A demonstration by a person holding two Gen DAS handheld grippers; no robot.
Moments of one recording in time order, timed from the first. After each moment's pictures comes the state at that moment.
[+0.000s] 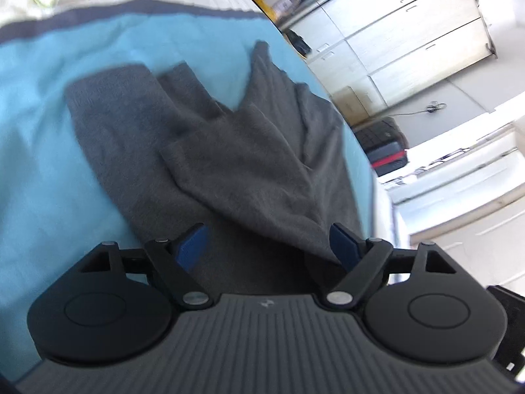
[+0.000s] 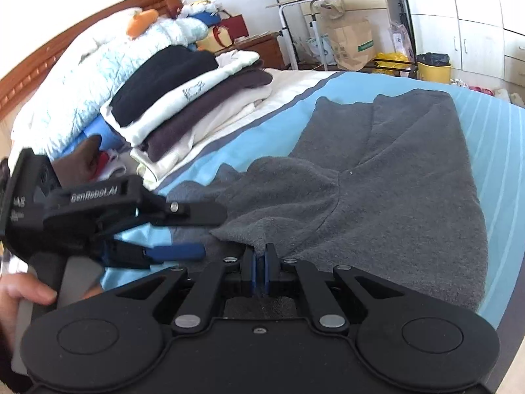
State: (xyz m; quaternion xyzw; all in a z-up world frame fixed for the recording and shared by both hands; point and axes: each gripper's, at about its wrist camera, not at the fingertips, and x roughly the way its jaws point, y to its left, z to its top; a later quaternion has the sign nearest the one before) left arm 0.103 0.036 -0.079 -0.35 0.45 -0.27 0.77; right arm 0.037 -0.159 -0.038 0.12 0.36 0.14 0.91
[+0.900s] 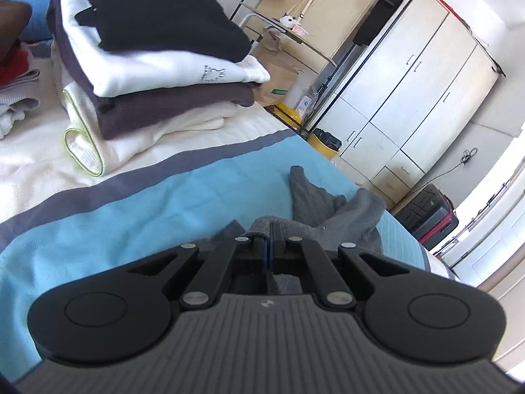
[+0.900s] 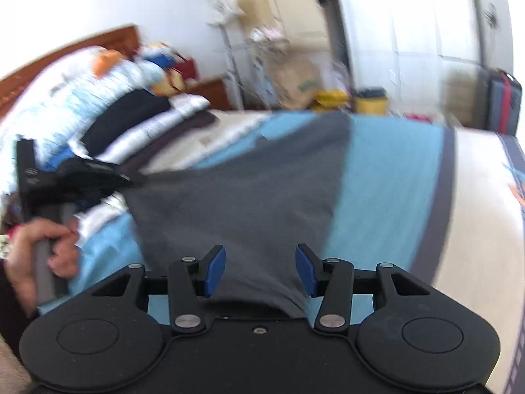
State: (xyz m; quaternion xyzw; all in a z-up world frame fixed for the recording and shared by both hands) left arm 0.113 0.080 -0.027 -0.26 0.29 -0.15 0.91; right arm -0.047 -0.184 -0.019 0.10 0.31 0.01 0.94
